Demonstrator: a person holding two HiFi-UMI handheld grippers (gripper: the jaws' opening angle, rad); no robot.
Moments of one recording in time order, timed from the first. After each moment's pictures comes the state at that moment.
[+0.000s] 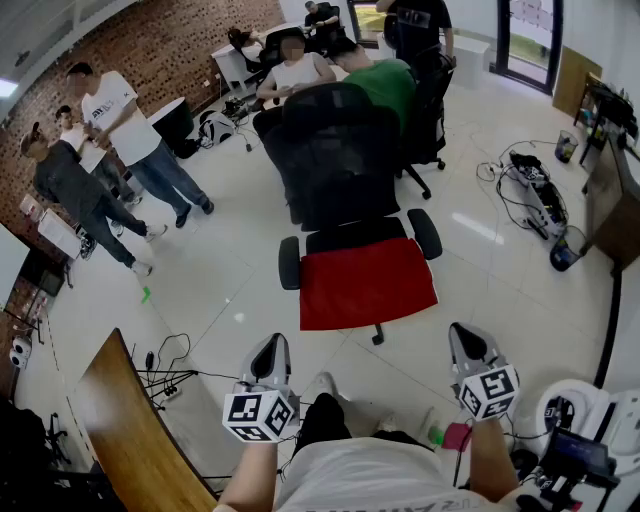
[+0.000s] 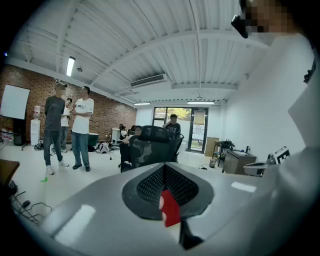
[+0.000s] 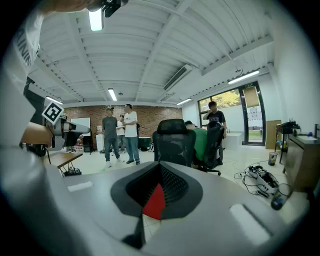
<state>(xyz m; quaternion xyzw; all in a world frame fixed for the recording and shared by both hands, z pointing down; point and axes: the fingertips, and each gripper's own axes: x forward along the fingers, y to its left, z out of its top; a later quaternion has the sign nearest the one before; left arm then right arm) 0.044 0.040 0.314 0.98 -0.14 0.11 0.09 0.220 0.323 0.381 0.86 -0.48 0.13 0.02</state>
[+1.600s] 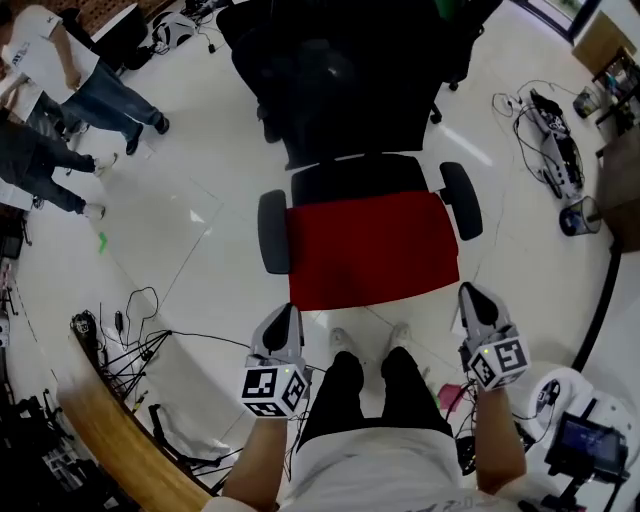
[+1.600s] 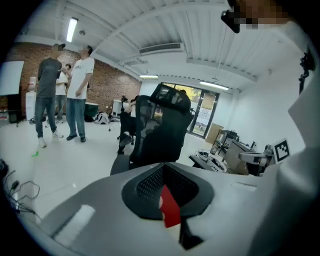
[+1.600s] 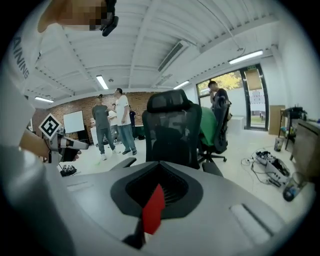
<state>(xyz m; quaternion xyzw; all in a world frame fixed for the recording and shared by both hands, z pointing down) 0.178 -0.117 0.513 0.95 -0.12 0.22 0.18 0.358 0.147 0.507 0.85 -0.47 0.21 0.03</state>
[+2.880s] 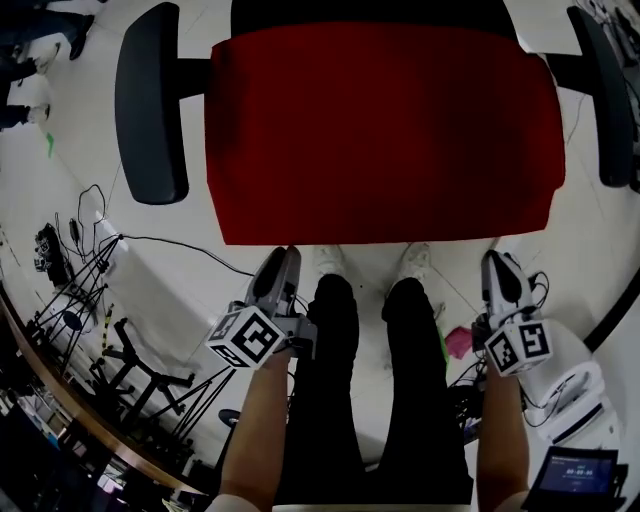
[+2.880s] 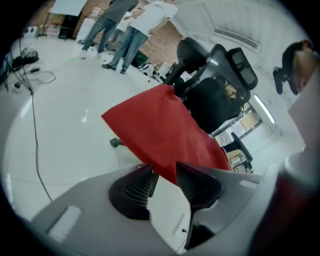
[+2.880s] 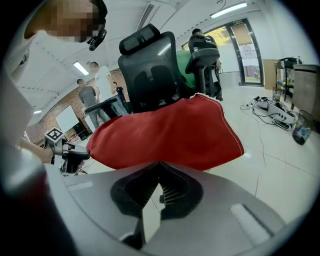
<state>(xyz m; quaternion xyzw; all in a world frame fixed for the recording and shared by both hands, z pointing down) 0.141 -0.069 0.904 0.80 -0.23 0.28 0.49 0.344 0.211 0.889 0.80 -0.45 0.40 0.00</state>
